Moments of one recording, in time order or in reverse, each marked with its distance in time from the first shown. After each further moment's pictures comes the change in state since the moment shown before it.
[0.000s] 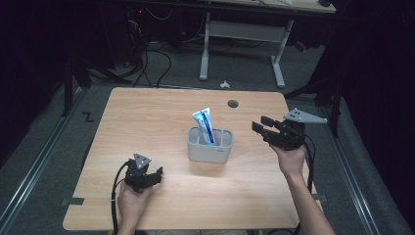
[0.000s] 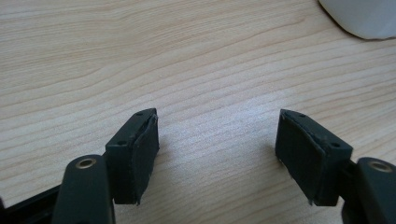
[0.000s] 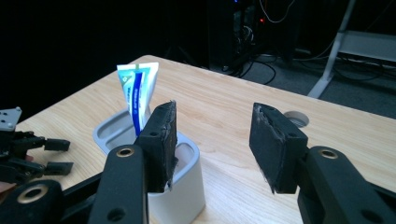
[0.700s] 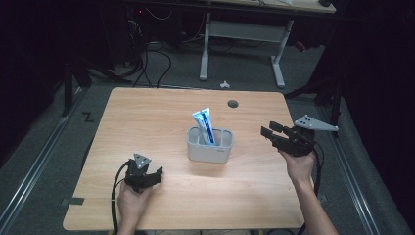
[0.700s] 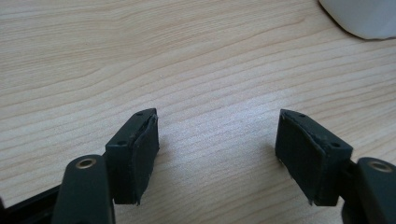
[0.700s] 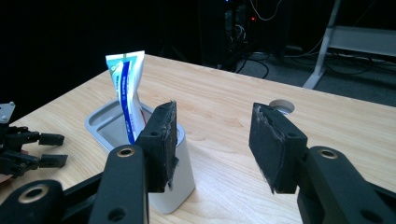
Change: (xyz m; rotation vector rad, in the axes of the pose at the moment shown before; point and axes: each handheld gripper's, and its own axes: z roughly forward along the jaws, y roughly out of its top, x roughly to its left) left arm 0.000 0.000 0.000 0.000 0.001 0.000; right arm -0.013 -0.017 -0.020 -0.011 -0.022 0.032
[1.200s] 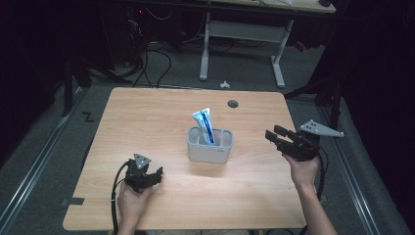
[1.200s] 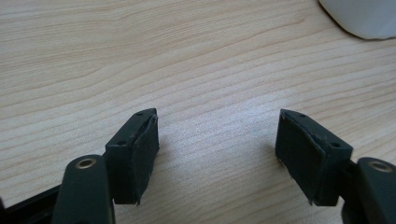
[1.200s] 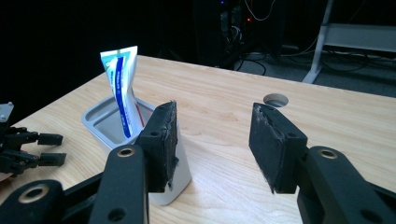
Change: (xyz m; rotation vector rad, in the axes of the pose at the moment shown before) left arm 0.000 0.000 0.000 0.000 0.000 0.000; right arm -0.007 -0.013 -0.010 -0.011 -0.008 0.030
